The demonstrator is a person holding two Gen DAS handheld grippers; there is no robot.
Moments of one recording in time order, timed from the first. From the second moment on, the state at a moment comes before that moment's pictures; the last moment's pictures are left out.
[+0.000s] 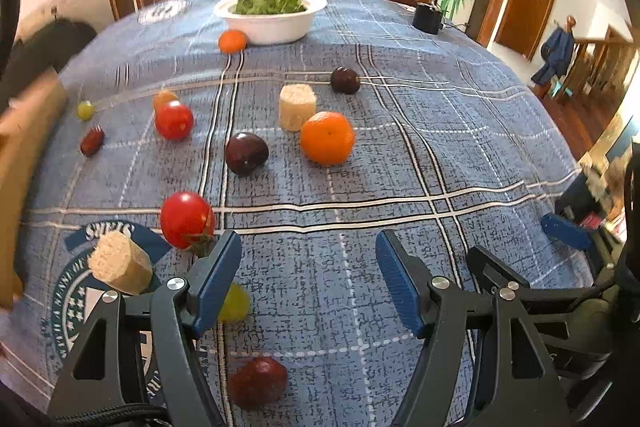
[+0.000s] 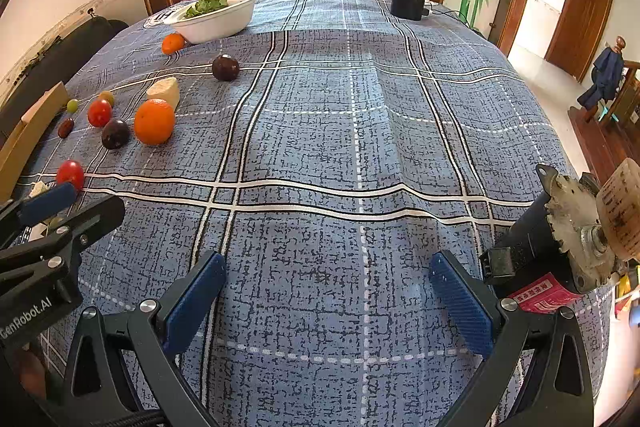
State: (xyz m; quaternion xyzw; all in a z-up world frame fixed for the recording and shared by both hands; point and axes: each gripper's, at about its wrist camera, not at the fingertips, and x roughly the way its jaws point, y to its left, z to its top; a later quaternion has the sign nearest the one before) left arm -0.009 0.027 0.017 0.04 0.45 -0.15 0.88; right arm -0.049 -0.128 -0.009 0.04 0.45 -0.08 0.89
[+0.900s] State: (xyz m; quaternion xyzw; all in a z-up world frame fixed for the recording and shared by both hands) left arm -0.002 0.063 0.020 -0.02 0.45 -0.15 0.88; right arm -0.049 -0.128 -0.009 0.04 0.45 -0.08 0.89
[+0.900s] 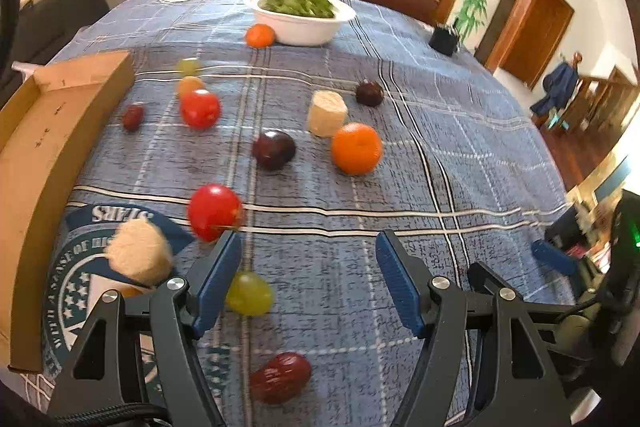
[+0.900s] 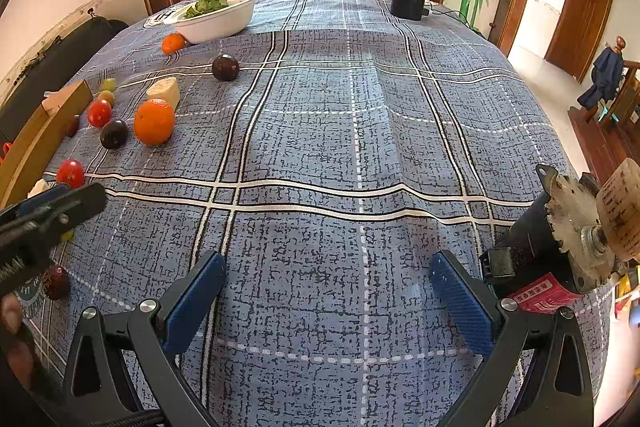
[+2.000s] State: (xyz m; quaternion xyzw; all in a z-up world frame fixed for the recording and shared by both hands) left arm -0.082 0.167 0.069 0.03 0.41 -0.07 0.91; right arm -0.088 -0.081 0.093 0.07 0.38 -0.09 0.92
